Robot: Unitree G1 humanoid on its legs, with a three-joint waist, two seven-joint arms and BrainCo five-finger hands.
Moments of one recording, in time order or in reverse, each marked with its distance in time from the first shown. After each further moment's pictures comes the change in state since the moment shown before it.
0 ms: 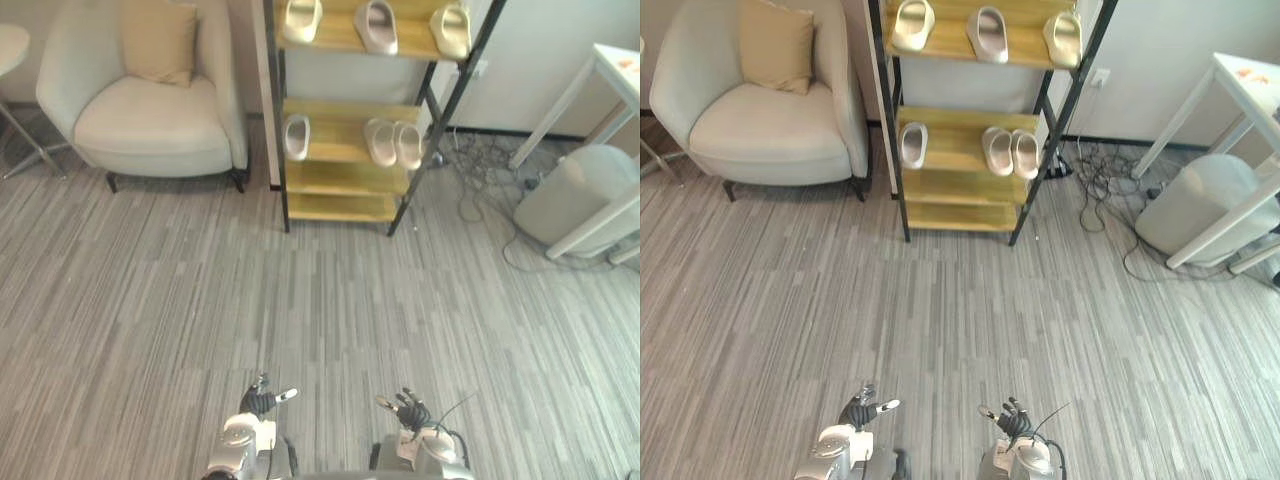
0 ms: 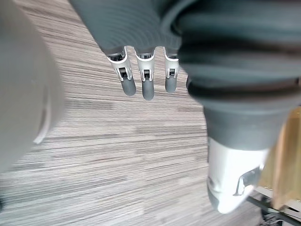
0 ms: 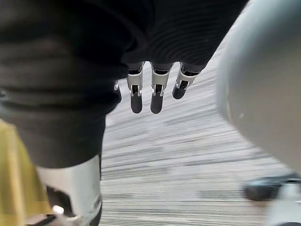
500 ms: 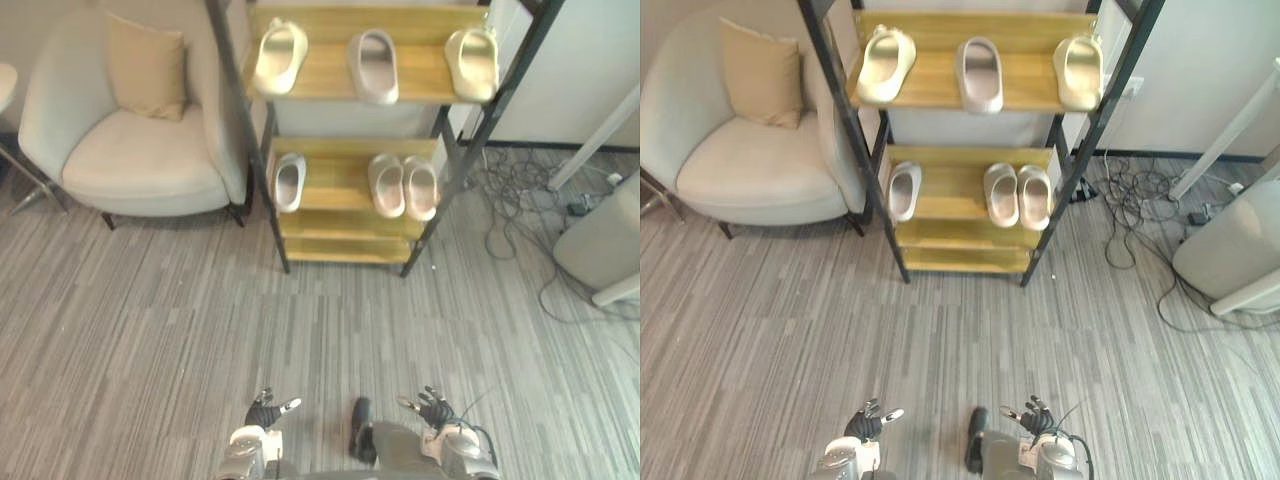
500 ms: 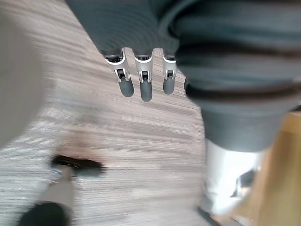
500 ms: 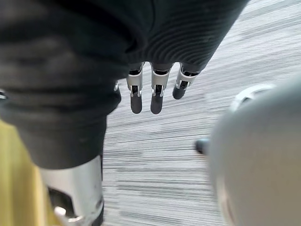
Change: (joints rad) left arm 0.015 -0.064 0.089 -0.009 0.007 -0.008 0.001; right arm 0.005 -0.082 0.041 0.028 0.004 0.007 0.001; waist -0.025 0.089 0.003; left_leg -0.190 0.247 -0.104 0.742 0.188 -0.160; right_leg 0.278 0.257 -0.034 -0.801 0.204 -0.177
